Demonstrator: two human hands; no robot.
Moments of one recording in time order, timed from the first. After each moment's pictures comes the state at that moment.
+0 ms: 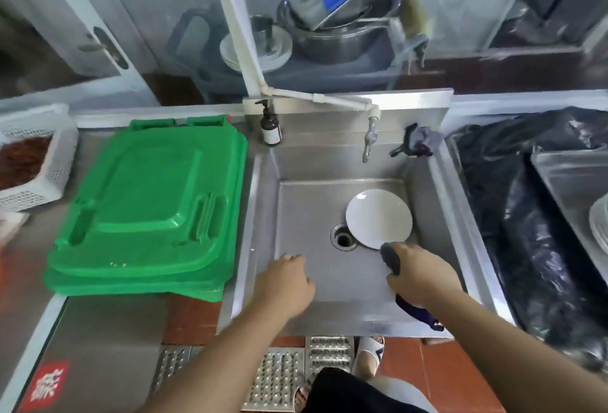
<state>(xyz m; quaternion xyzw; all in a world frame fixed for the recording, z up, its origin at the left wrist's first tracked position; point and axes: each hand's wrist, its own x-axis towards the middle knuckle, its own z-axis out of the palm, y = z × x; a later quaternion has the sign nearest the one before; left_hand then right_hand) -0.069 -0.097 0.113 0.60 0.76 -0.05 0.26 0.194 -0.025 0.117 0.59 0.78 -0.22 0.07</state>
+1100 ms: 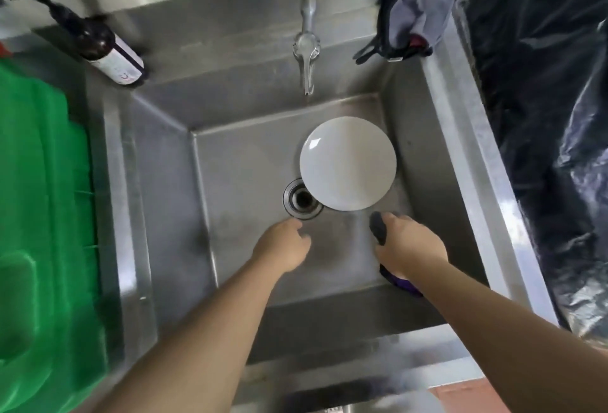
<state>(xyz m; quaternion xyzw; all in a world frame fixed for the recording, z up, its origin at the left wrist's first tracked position) -0.007 0.113 -0.128 0.51 0.71 -0.13 0.46 0.238 0.111 -0.114 0.68 0.64 -0.31 0.18</state>
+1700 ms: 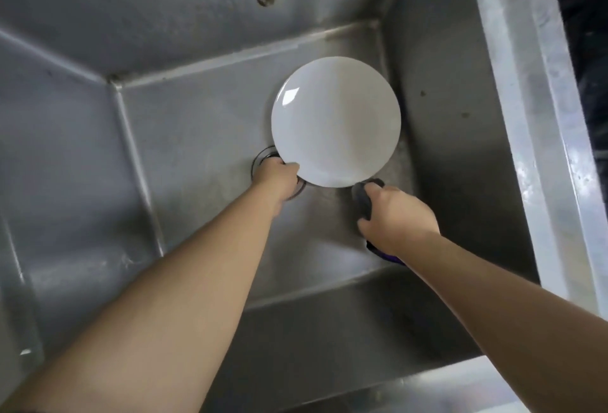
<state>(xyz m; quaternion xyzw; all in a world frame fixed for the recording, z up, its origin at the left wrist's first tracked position) 0.028 0.194 -0.278 0.22 0.78 0.10 0.58 0.236 0.133 -0.211 0.67 0.65 -0.30 0.19</state>
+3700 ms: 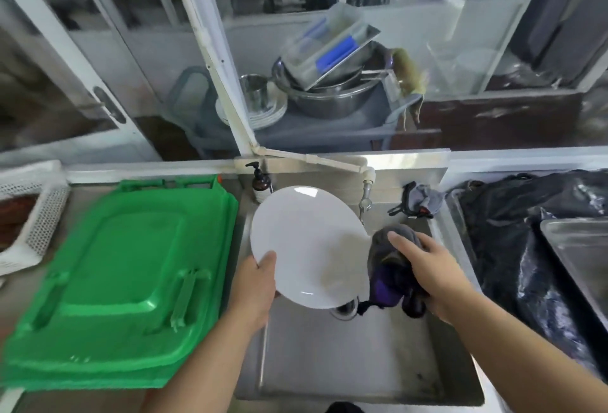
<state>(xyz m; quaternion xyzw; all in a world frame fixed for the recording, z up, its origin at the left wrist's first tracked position) -0.099 0.048 0.158 0.22 0.73 0.47 0.44 0.178 0.118 0.195 0.60 0.42 -0.59 -0.34</state>
